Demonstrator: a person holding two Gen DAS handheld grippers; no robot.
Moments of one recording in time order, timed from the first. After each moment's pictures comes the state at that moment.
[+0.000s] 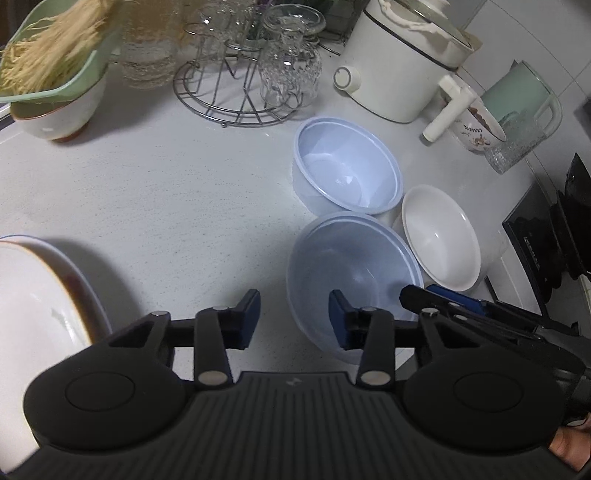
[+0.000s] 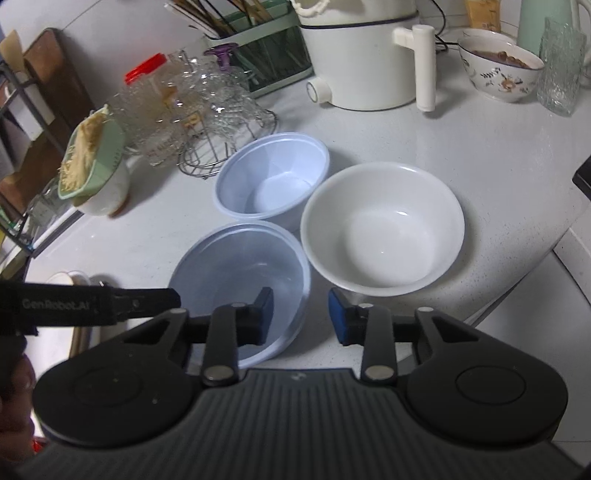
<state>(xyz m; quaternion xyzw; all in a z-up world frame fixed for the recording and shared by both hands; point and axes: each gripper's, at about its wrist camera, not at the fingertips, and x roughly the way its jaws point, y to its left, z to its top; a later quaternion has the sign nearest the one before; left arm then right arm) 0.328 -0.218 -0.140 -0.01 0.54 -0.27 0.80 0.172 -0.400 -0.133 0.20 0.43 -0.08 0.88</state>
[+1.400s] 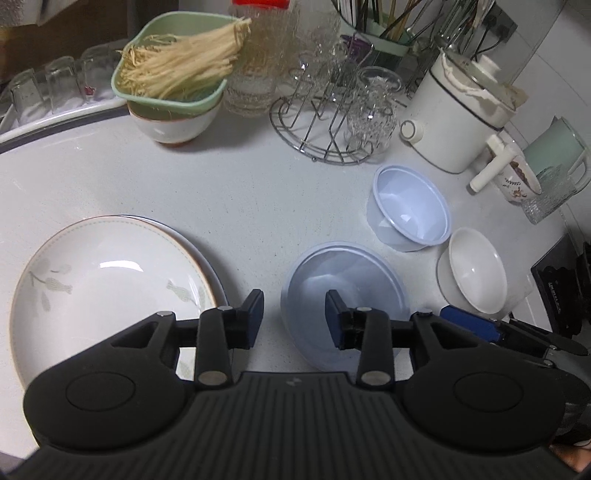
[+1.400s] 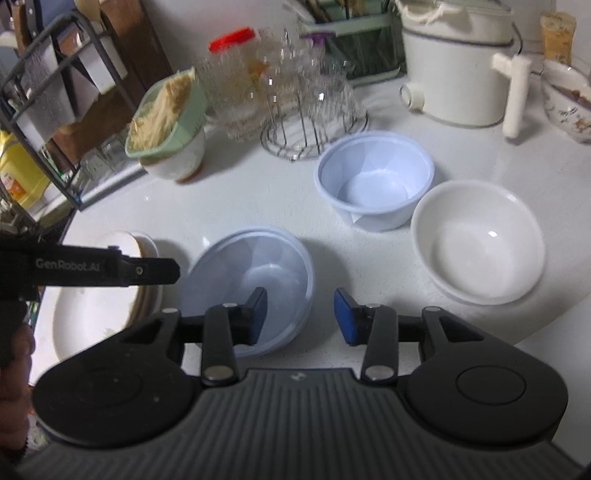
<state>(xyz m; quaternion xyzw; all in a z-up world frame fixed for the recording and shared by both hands) 0.299 -0.144 -0.094 -0.04 0.50 -0.17 0.85 0.178 -0.348 -0.107 0.15 0.43 0.01 0.89</state>
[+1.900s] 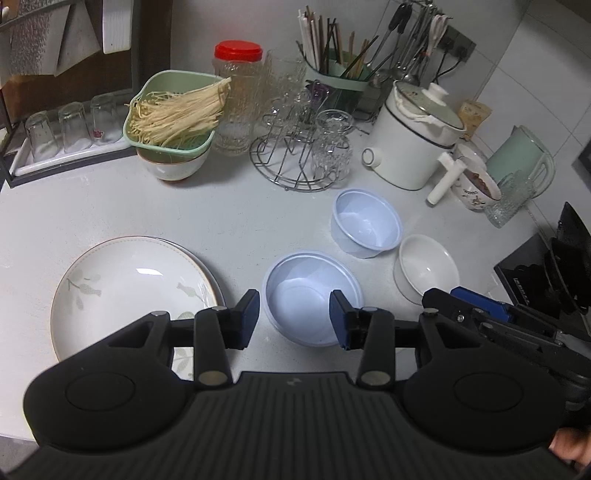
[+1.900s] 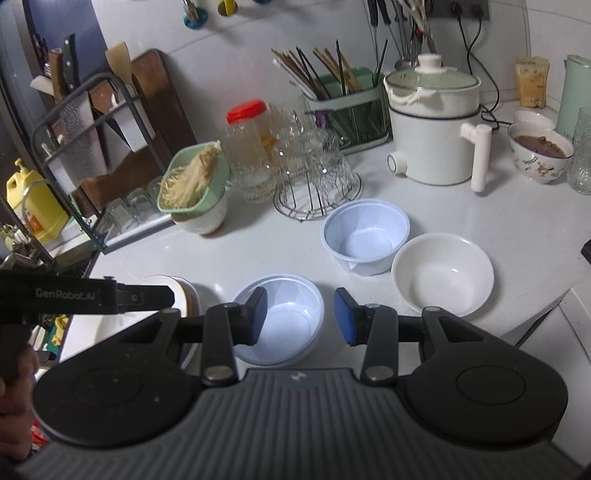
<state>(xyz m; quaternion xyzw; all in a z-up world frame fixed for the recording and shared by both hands) 0.237 -0.127 -0.029 -0.04 0.45 -0.20 0.87 0.123 -0.344 -0.044 0.16 0.35 0.00 0.92</state>
